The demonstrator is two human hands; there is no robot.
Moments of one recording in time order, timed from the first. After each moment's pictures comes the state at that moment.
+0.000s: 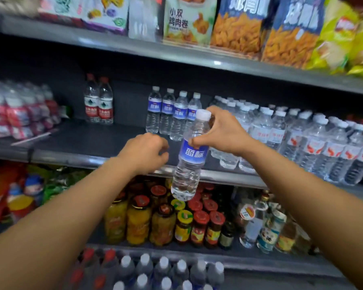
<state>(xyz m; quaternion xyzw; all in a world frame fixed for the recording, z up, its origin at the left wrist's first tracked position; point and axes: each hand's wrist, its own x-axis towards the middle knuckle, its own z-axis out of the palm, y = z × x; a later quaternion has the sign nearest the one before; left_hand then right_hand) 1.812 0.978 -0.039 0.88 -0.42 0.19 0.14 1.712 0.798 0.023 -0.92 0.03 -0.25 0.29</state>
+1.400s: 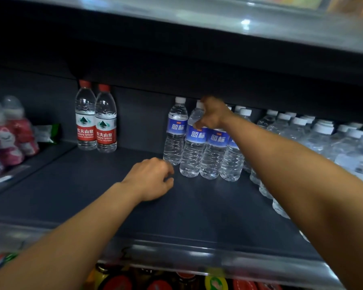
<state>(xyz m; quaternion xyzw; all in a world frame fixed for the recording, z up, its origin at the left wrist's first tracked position) 2.068 0.922 -0.080 0.90 -0.40 0.11 0.11 2.073 0.720 0.048 -0.97 0.11 -0.22 0.08</state>
